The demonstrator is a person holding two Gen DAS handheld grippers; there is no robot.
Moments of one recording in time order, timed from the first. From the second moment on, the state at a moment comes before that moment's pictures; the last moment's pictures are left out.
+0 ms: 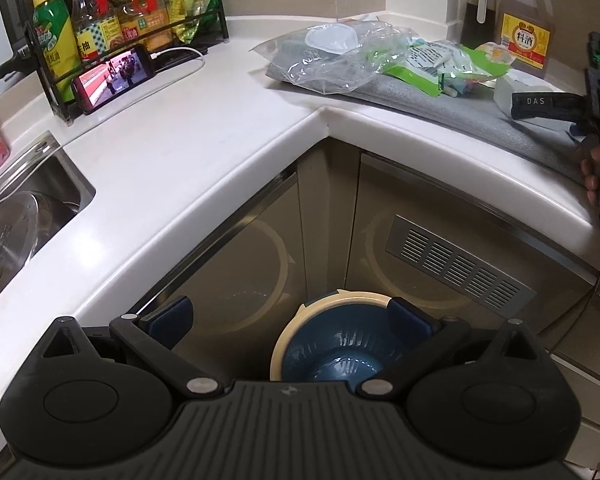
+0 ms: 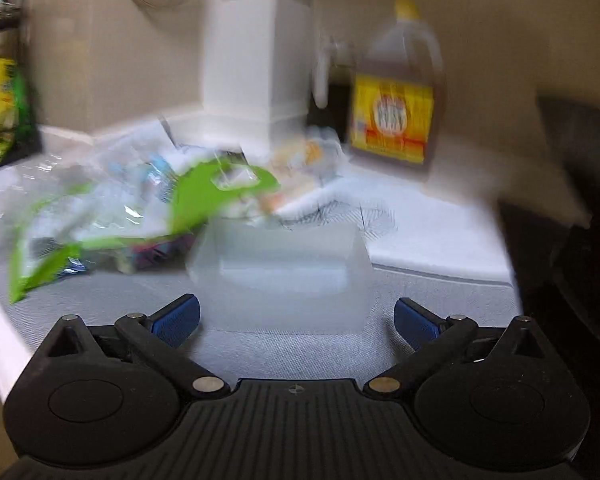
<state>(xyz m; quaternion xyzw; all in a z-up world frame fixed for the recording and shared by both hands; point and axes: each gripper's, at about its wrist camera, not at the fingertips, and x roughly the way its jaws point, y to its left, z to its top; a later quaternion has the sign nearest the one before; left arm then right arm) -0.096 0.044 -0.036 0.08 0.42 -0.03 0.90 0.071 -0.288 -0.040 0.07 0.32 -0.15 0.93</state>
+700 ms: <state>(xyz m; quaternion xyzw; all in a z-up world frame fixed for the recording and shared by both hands) 0.011 0.034 0.015 0.06 0.34 -0.01 0.94 0.098 -0.304 -0.044 0.06 0.33 -0.17 0.93</state>
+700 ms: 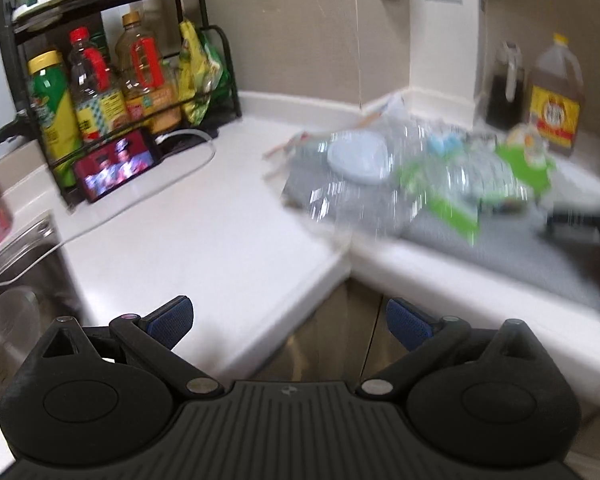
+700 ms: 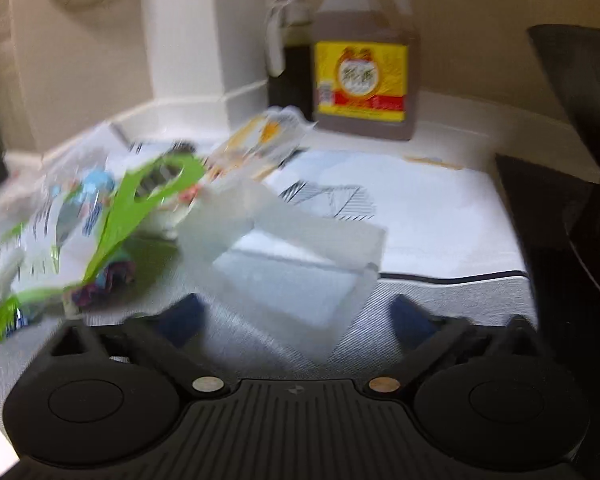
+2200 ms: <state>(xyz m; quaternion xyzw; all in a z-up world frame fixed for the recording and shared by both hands) 0.144 0.096 -0.031 0.01 0.39 0.06 0.92 0.100 -0.305 -0.044 0.07 0.33 -0.17 0.93</state>
